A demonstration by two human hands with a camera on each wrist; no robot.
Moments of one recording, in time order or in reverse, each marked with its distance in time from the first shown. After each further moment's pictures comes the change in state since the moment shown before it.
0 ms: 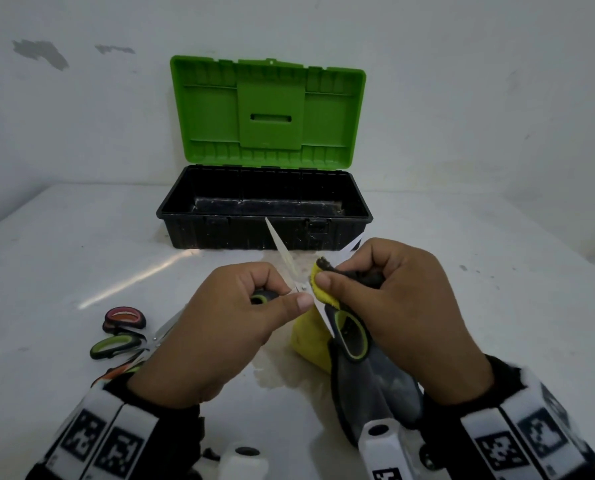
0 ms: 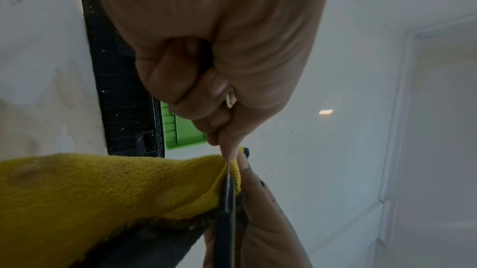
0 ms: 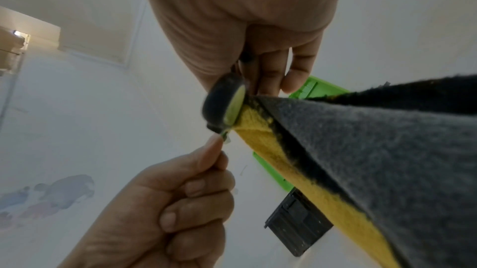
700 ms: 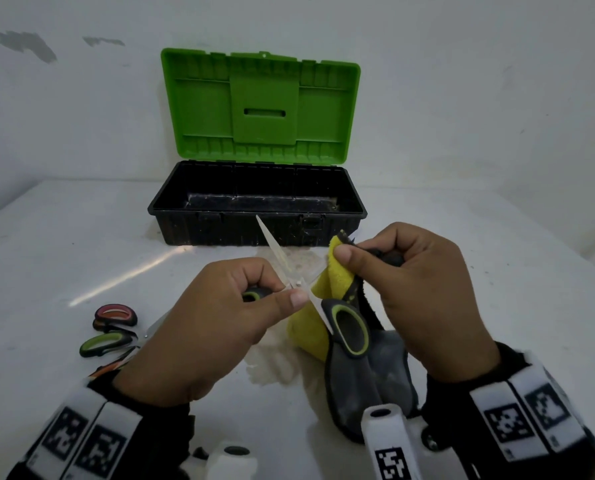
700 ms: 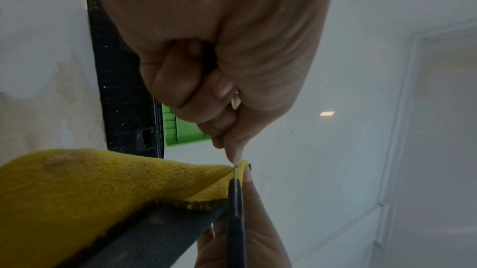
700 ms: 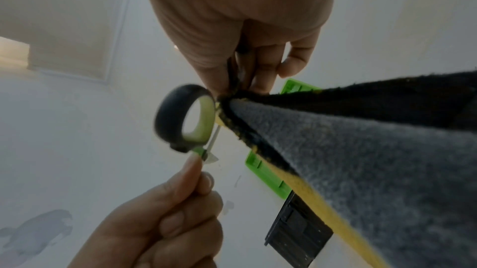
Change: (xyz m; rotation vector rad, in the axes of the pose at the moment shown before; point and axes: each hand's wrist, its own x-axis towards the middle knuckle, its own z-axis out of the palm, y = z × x) left_hand -0.001 0.002 0.002 -0.077 -0.043 0.024; right_hand 0.008 0.013 -0.011 0.206 0.125 0.035
